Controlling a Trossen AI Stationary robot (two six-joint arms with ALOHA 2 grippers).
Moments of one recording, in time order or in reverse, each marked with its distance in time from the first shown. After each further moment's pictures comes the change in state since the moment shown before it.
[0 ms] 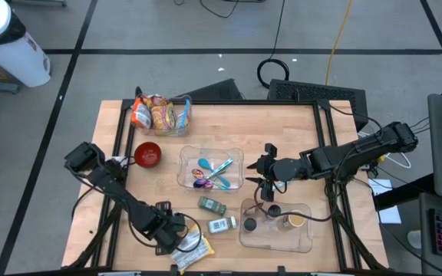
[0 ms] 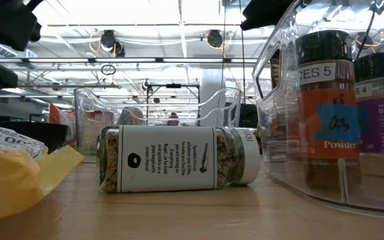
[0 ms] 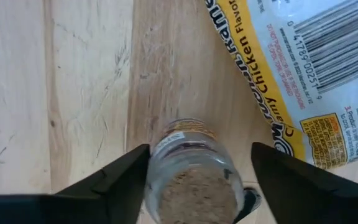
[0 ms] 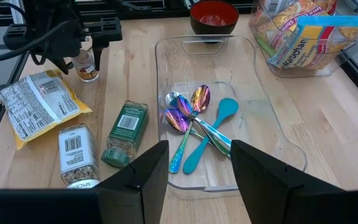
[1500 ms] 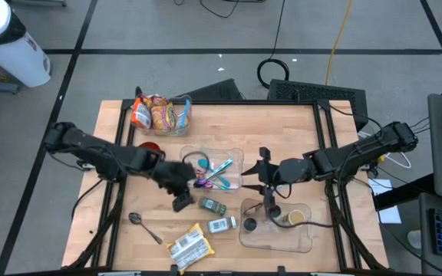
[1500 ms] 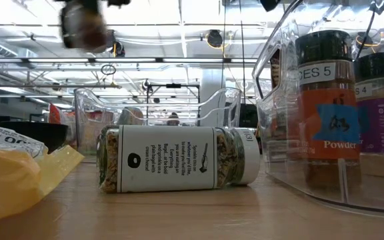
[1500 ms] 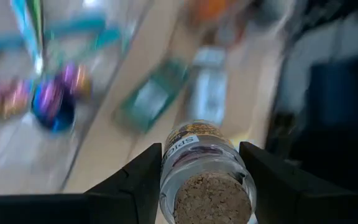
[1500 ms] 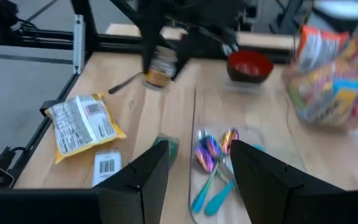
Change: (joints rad) left arm 0.472 -0.412 0.000 0.131 0.163 0.097; right arm 0.029 -0.004 0.000 0.178 -0.077 -0.166
